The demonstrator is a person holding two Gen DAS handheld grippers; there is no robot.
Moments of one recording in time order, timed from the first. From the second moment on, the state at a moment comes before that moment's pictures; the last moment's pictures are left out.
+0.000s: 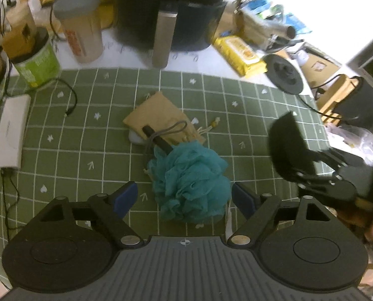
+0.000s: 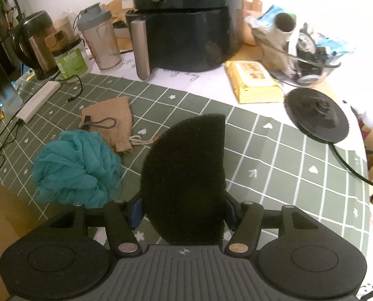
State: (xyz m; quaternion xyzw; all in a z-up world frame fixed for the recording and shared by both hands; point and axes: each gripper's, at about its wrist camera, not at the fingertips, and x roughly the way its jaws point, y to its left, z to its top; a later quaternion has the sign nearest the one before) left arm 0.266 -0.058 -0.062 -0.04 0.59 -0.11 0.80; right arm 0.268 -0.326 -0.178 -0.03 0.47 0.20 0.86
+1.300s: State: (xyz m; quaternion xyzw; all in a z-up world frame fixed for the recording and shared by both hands) left arm 0.353 -0.110 -0.188 -0.01 0.76 -0.07 0.65; right arm 0.203 -0.374 -0.122 0.04 0.43 0.16 0.89
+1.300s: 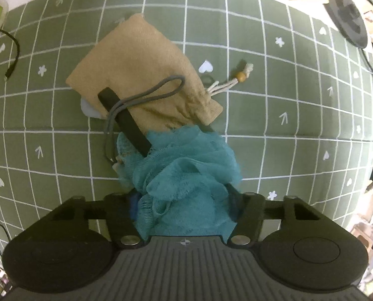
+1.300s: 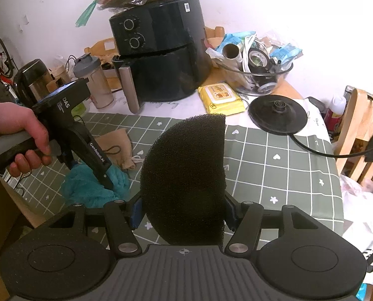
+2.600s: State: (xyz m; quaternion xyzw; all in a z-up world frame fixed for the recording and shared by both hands) left arm 0.233 -0.031 -0.027 -0.06 0.52 -0.25 0.82; right arm 0.149 -0.318 -0.043 0.06 0.41 0.17 0.90
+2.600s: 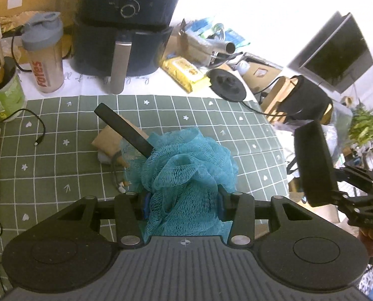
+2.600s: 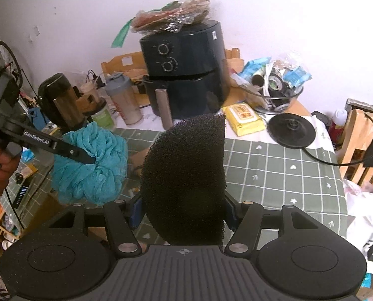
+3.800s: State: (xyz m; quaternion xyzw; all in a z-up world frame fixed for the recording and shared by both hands) left arm 0.106 -0.007 -0.031 0.02 0.49 -0.27 0.83; right arm 0.089 -0.254 -0.045 0.08 0.46 0.20 0.86
